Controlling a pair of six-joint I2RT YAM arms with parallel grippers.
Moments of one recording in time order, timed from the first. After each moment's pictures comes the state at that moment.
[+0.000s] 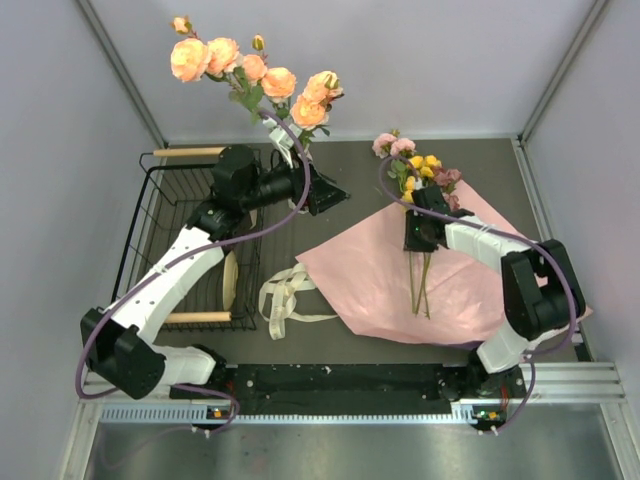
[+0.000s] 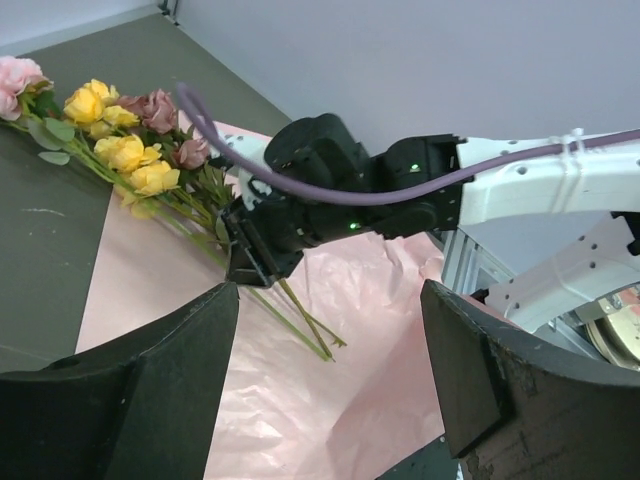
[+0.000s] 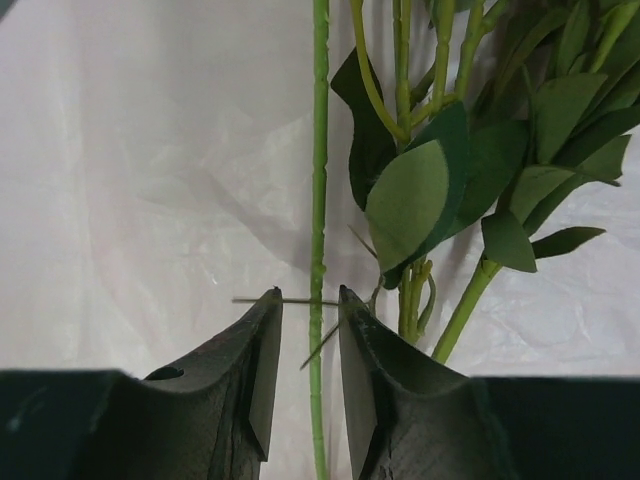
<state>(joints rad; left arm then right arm) -0.50 1.31 1.23 0.01 0.66 -0.47 0.35 1.60 0.98 -0.39 0.07 0.40</state>
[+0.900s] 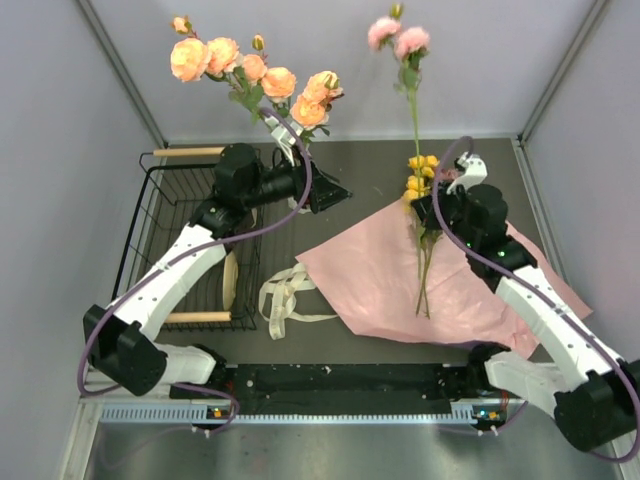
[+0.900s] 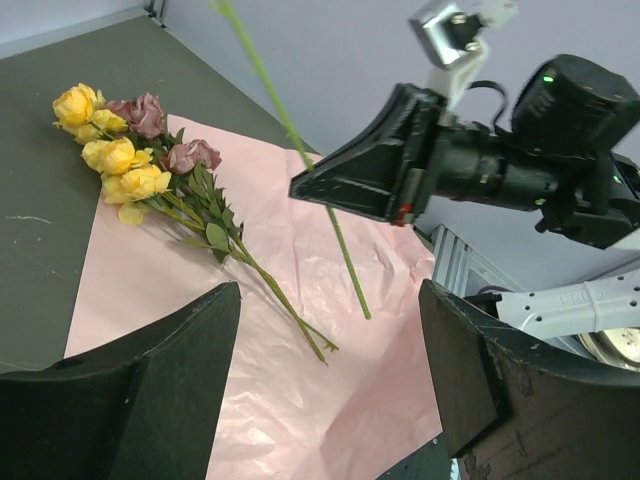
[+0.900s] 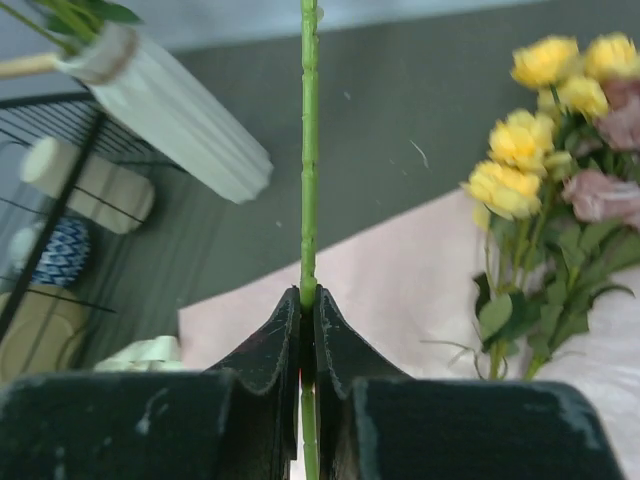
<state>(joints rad) -0.50 1.32 1.24 0.05 0.69 -0.50 0.36 1.05 0.87 -0.15 -0.03 0.40</state>
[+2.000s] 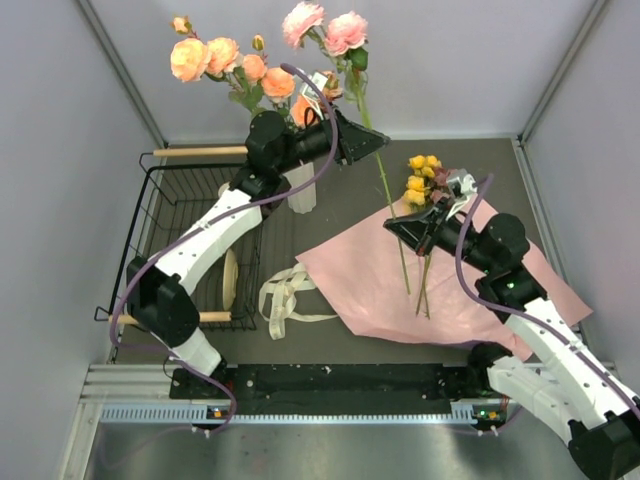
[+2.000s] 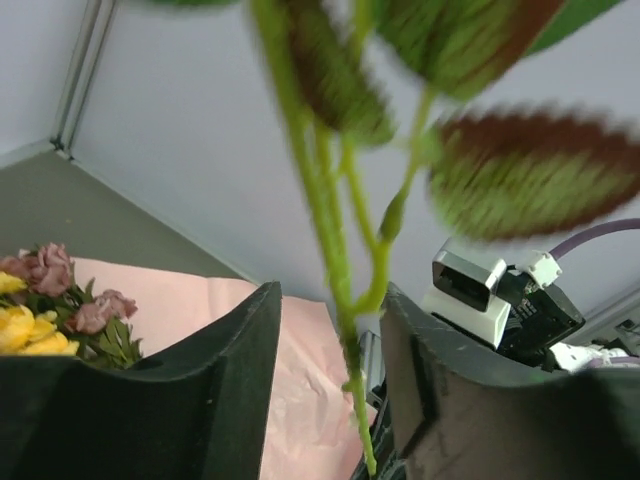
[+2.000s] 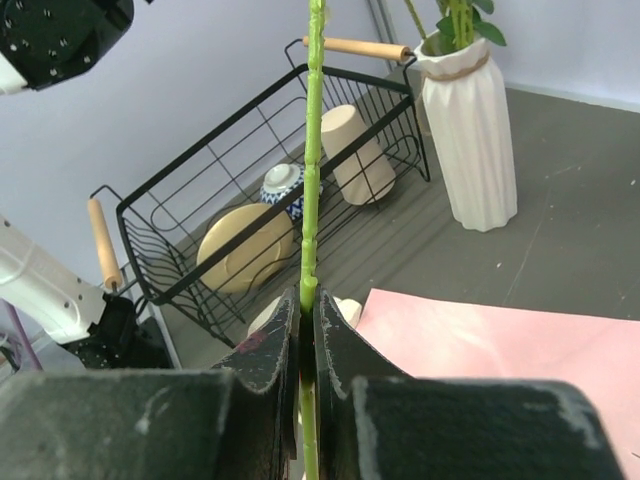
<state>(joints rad) -0.58 1.64 1.56 0.37 0.65 -0.79 0.42 0.79 0.70 0.18 -0.54 0.44</state>
